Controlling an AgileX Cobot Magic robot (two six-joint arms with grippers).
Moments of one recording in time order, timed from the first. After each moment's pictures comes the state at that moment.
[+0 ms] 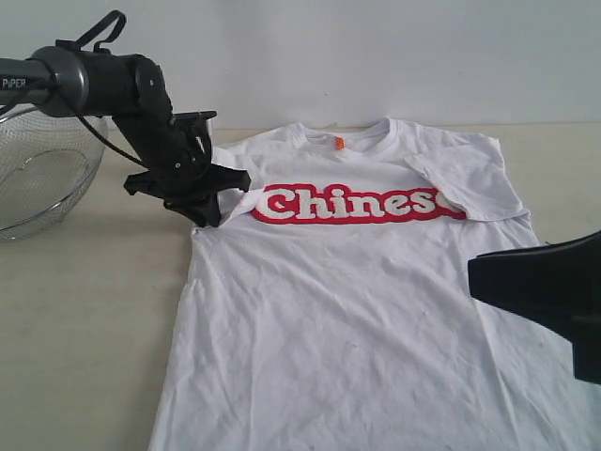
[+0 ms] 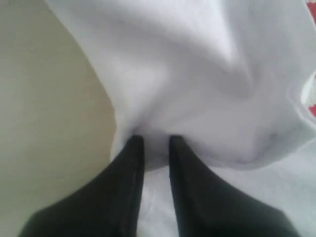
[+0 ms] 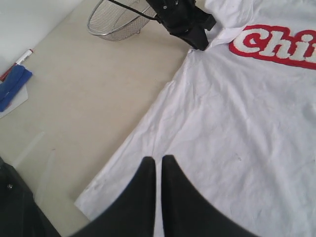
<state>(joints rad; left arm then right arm) -0.26 2.36 -1.80 -0.21 0.88 0.01 0.29 0.68 -0.52 0.83 0.61 -0.54</state>
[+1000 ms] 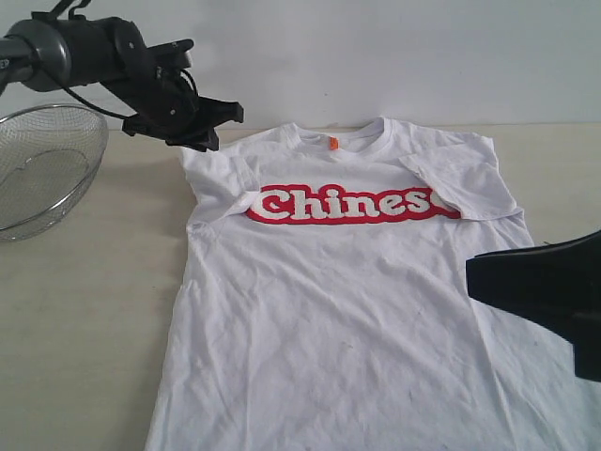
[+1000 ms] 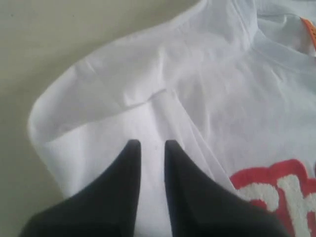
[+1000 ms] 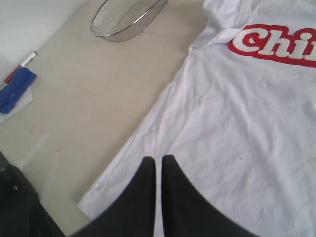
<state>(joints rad) -0.22 2.39 -1.99 -0.25 0.66 0.00 0.29 0.68 -0.52 0.84 0.61 -0.54</state>
